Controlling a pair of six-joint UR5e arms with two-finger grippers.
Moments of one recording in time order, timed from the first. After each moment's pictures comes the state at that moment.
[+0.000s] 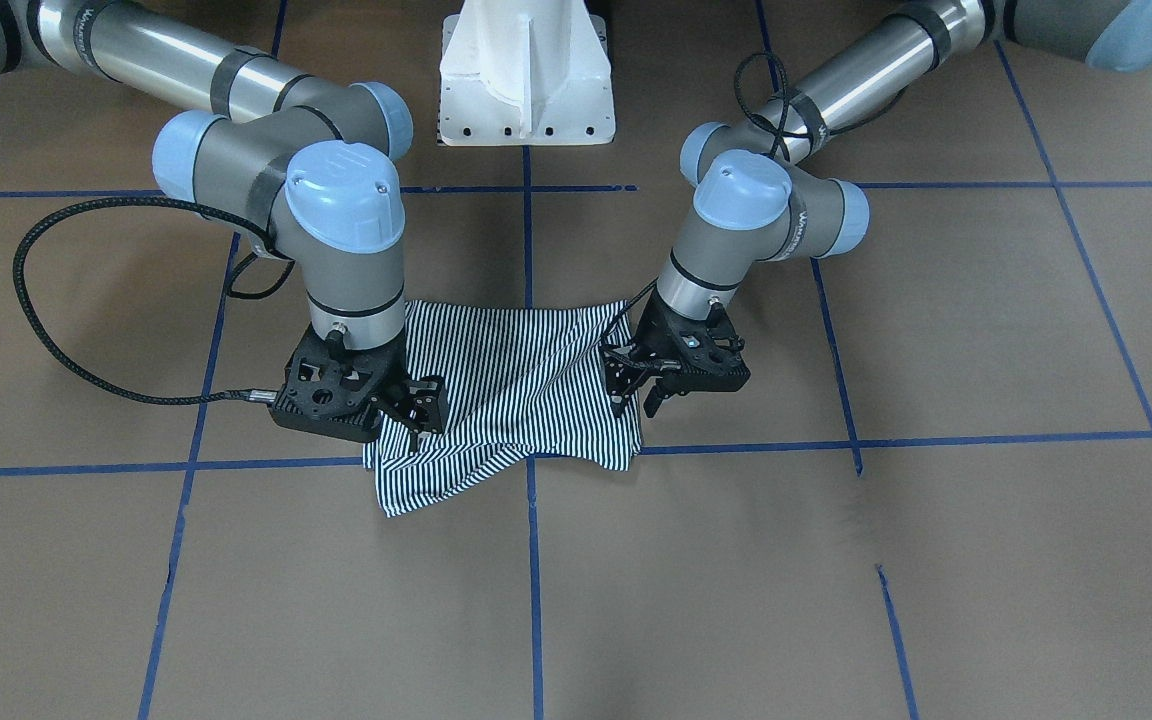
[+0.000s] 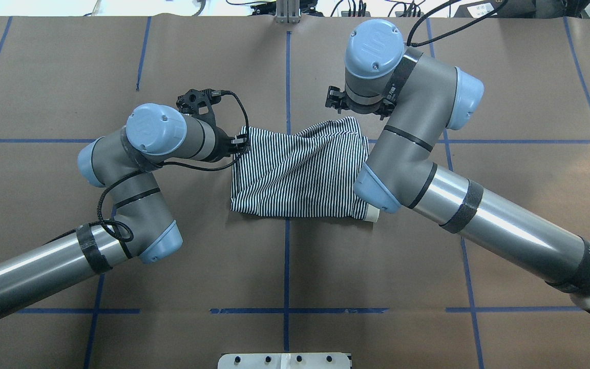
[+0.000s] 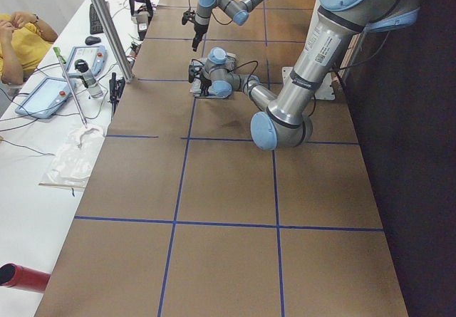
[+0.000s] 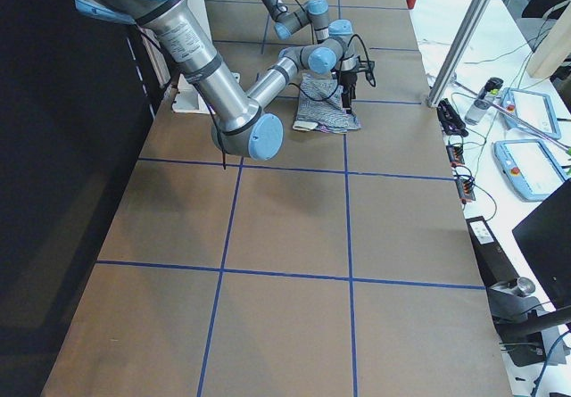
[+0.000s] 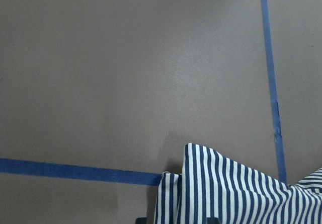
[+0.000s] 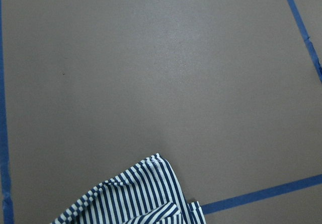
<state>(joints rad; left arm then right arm) -0.61 -2.21 -1.39 -2.22 -1.76 -1.36 0.71 -0.81 1.48 -1.58 1.74 1.25</state>
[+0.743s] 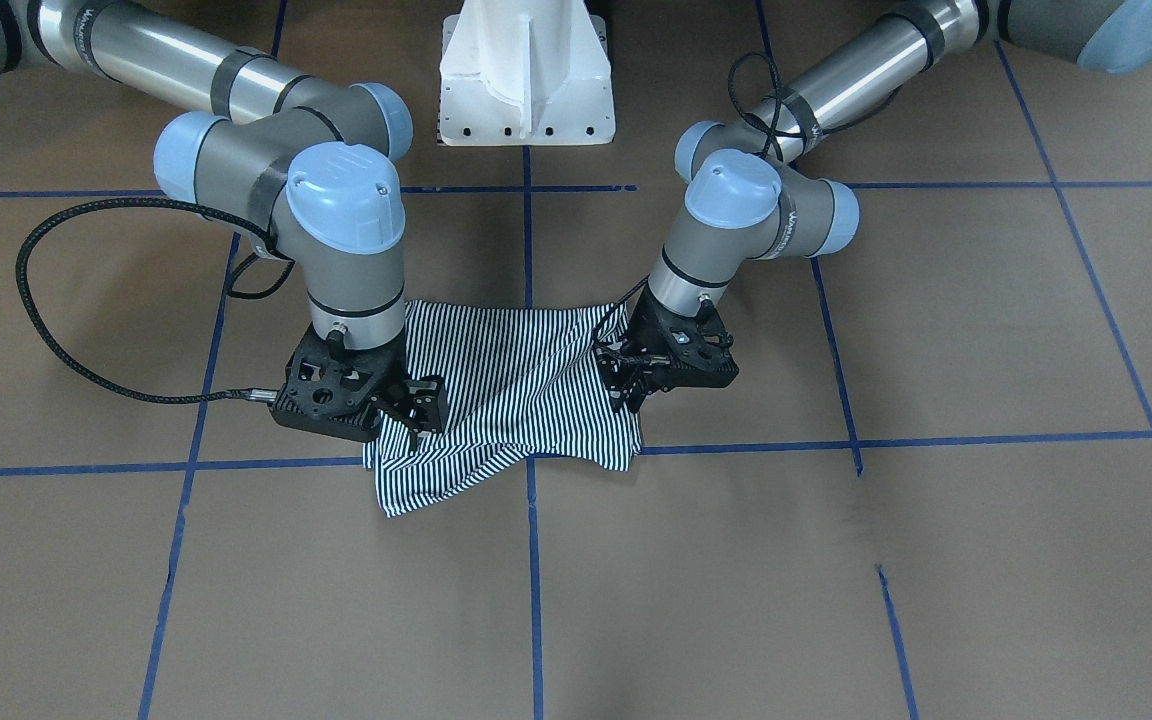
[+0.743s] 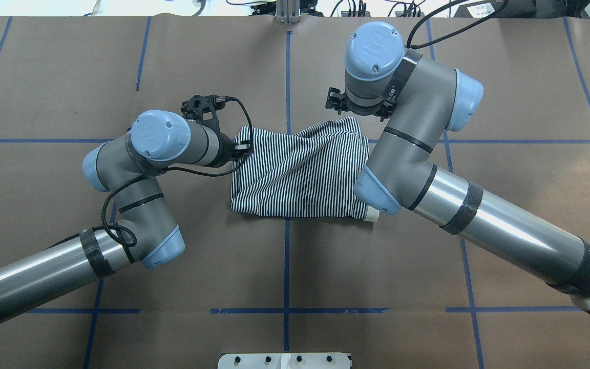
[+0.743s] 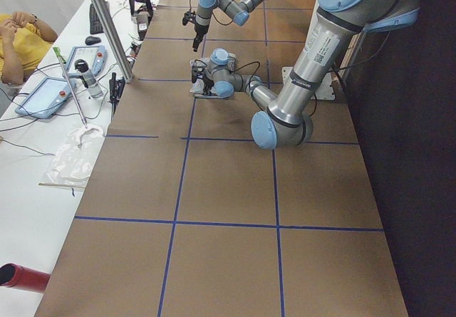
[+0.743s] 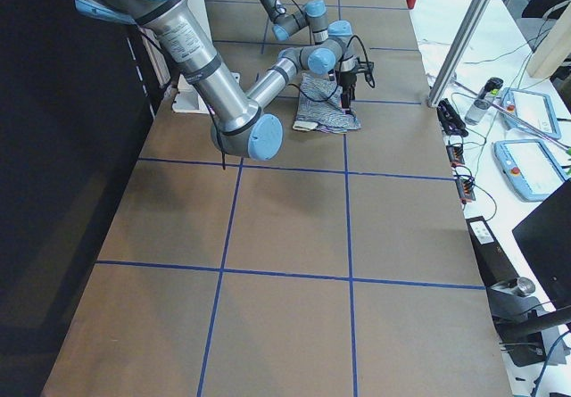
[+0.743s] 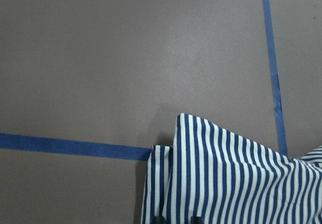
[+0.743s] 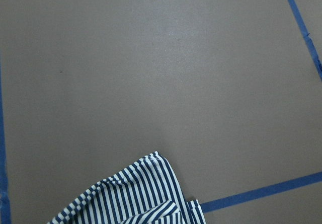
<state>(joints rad) -0.59 -2.21 -1.38 -2.23 -1.76 -1.36 0.71 -0.81 1.48 -1.58 1.74 1.26</state>
